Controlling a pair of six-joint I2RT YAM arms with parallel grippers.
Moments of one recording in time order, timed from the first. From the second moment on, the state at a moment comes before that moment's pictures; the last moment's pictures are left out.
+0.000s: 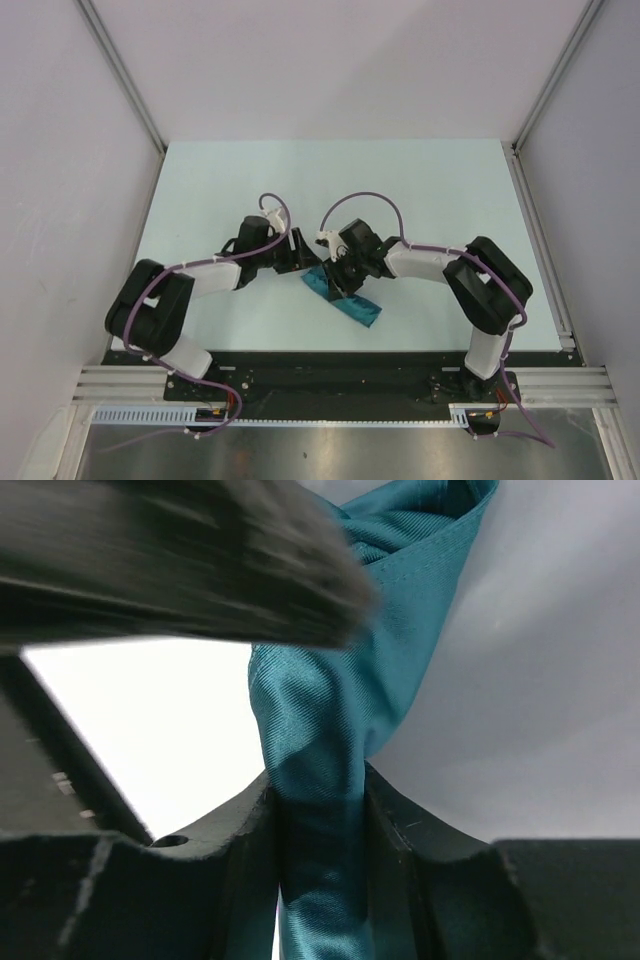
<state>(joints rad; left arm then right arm) -0.42 1.58 0.63 0.28 0.48 -0.64 0.79 1.80 1.03 -0.23 -0.37 0.11</state>
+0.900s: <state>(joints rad) -0.22 1.13 0.62 -0.02 0.40 -0.57 0.69 1.87 1.05 -0.17 -0.70 0.24</state>
